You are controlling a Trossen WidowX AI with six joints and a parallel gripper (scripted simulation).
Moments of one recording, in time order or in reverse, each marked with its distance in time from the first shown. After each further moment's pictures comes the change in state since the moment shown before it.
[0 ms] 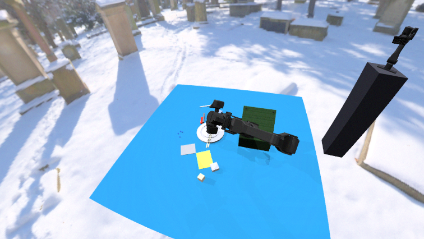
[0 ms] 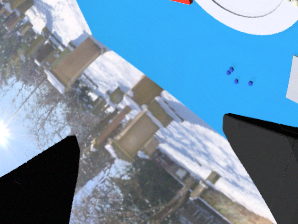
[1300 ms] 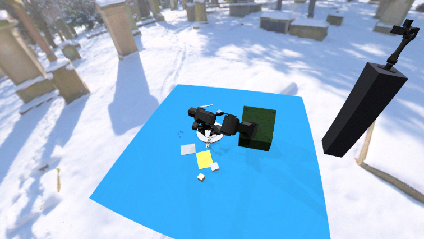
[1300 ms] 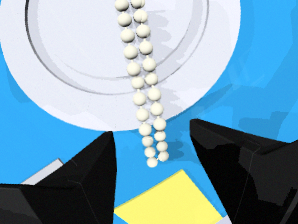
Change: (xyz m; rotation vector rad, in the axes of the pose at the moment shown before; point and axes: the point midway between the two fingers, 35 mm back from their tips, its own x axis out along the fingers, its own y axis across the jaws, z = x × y) arm 0.073 -0.124 0.055 -1.105 0.014 -1.234
